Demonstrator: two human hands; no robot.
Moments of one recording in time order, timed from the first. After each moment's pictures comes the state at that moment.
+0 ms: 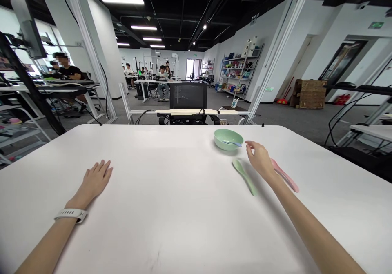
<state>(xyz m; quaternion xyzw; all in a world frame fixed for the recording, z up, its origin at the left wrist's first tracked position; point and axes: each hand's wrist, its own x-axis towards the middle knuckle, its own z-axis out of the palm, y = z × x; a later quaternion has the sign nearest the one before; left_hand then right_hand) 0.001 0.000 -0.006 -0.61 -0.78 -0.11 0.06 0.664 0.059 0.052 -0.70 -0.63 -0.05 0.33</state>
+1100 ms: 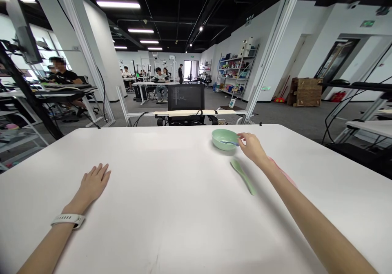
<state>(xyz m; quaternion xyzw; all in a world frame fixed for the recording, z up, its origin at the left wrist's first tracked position) -0.007 0.003 -0.013 -0.61 -0.78 -0.13 0.07 0.653 0.086 0.088 -0.68 -0.68 -0.06 0.28</state>
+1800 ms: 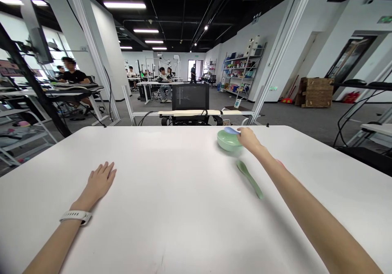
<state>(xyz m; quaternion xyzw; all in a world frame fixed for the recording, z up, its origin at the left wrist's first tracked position) -0.001 0.001 -0.008 -0.61 -0.78 -0.12 0.06 0.614 0.130 0.128 -0.75 -0.65 -0.06 0.12</state>
